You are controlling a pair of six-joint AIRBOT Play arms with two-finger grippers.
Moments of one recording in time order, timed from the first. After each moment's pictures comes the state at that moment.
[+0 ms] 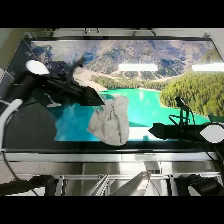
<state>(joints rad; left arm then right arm) -0.23 -1.48 1.28 0.66 -1.40 -1.20 0.22 -0.74 0.48 -0.94 0.92 1.65</state>
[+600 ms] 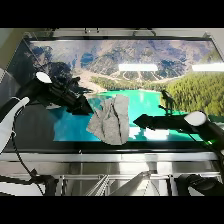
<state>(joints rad) -0.09 -1.64 1.21 0.77 -1.45 -1.26 0.26 -1.07 0.57 -0.59 0.78 1.20</state>
